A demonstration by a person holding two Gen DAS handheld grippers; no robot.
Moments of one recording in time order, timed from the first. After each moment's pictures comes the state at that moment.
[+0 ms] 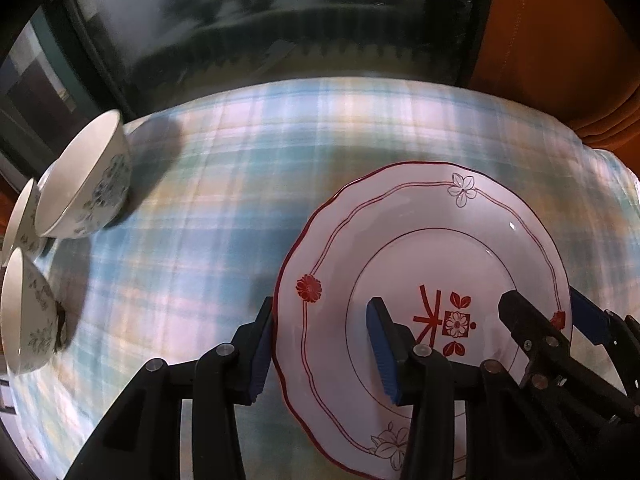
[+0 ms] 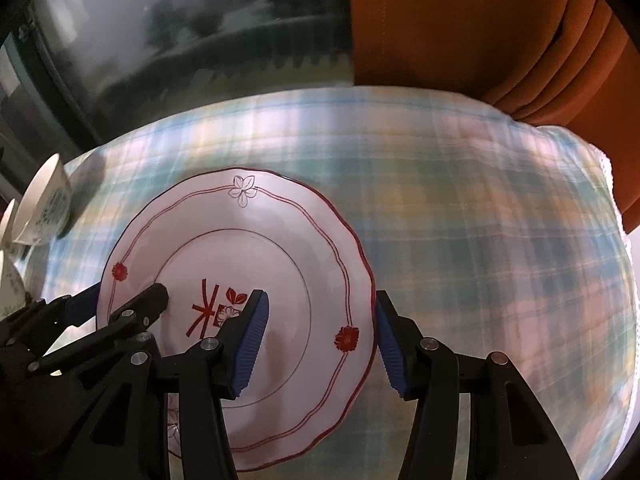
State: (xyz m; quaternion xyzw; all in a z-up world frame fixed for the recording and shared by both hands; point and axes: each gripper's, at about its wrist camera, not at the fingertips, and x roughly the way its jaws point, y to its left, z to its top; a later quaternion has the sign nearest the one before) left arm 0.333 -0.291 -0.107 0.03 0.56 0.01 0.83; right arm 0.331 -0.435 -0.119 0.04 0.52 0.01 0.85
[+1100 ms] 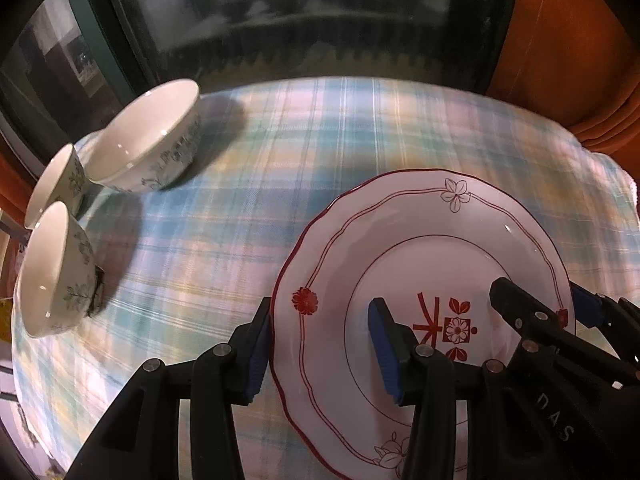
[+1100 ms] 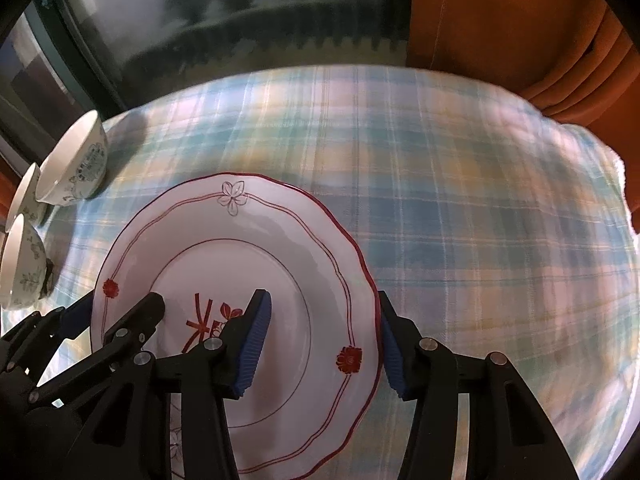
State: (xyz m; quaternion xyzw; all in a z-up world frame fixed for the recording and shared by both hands) left arm 0.288 -0.249 -0.084 0.01 0.54 0.02 0.84; right arm 0.311 -0.386 -0.107 0.02 0.55 0.03 0.83
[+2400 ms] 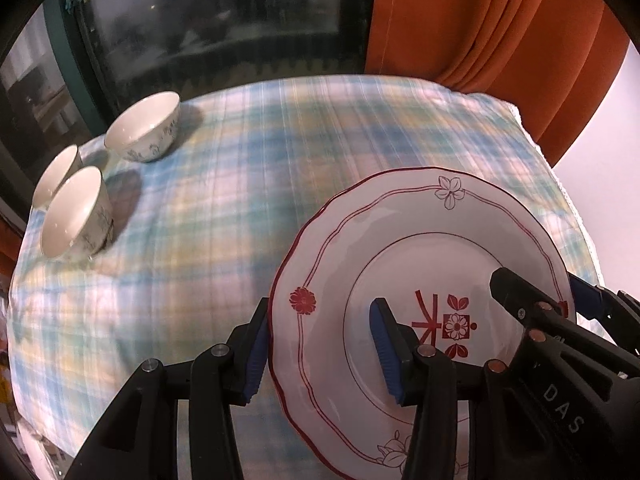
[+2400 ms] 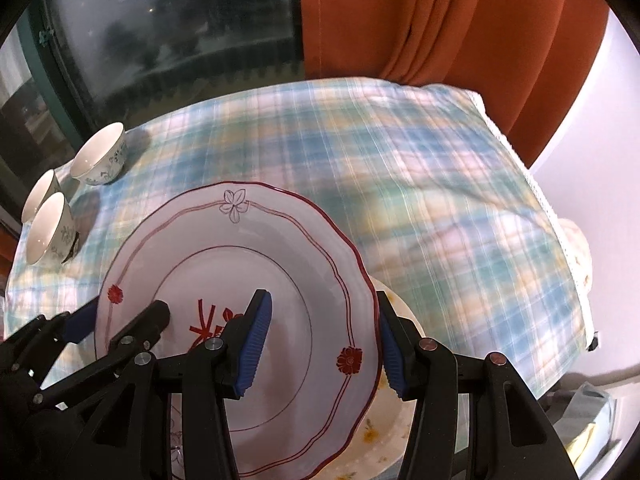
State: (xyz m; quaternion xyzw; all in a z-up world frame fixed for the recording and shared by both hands) left arm 0.130 -0.254 -0.032 0.04 0.52 -0.12 0.84; right arm 0.110 -0.379 -0.021 0.06 0.51 -0.11 0.85
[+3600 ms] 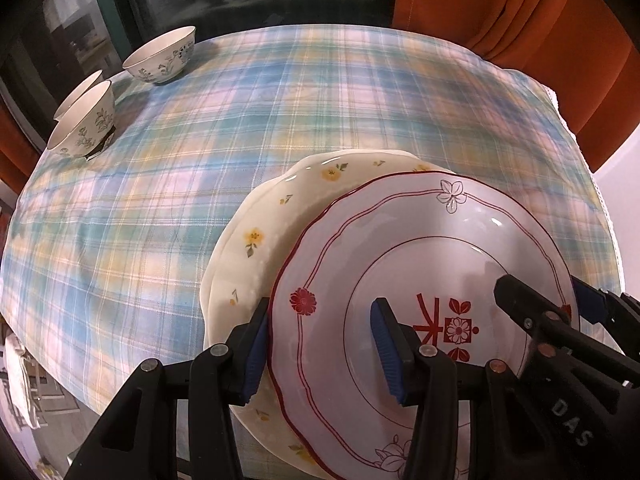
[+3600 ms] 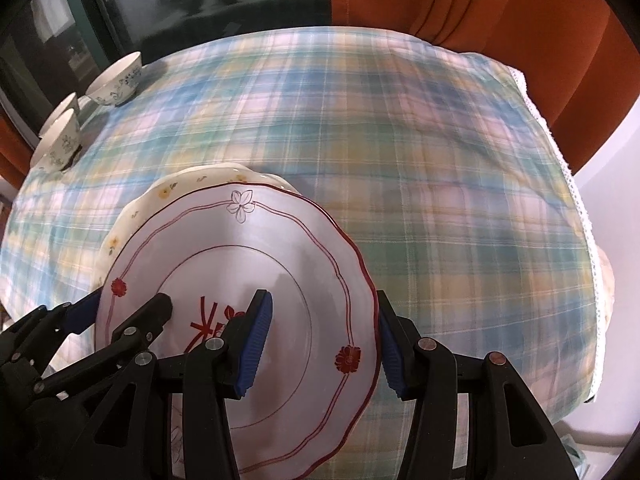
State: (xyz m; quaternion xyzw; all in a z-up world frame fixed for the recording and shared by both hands) left arm 0.082 -0.316 -0.084 0.00 0.56 -0.02 0.83; right arm 0.079 -0.453 -0.080 0.02 0.55 0.01 0.83
